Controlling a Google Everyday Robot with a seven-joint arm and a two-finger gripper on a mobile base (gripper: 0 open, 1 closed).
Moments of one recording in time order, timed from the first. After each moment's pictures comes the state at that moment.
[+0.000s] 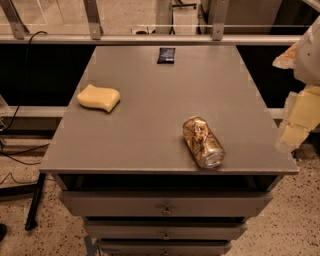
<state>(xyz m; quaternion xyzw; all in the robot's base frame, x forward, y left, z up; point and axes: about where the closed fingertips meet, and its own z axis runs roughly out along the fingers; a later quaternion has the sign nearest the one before) 0.438 -0.217 0.976 -0.60 0.78 -0.03 0.16</state>
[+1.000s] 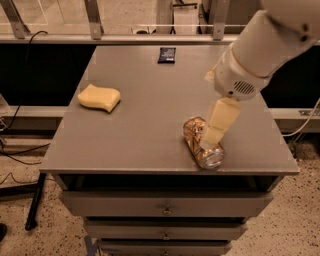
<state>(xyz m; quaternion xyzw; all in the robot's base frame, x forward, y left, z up) 0.493 -0.108 0.915 -0.63 0.75 0.05 0.20</state>
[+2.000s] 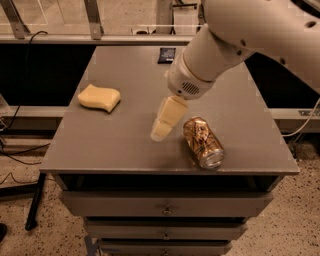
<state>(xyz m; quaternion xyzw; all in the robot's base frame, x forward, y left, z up) 0.531 -0.008 0.898 -0.63 0.72 0.10 0.26</state>
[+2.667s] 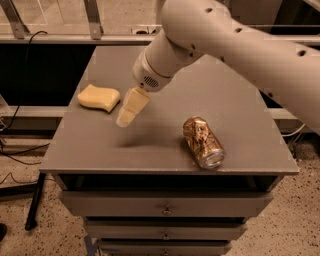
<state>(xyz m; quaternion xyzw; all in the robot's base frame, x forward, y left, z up) 0.594 0.074 0.883 -0.63 0.70 0.13 0.31</state>
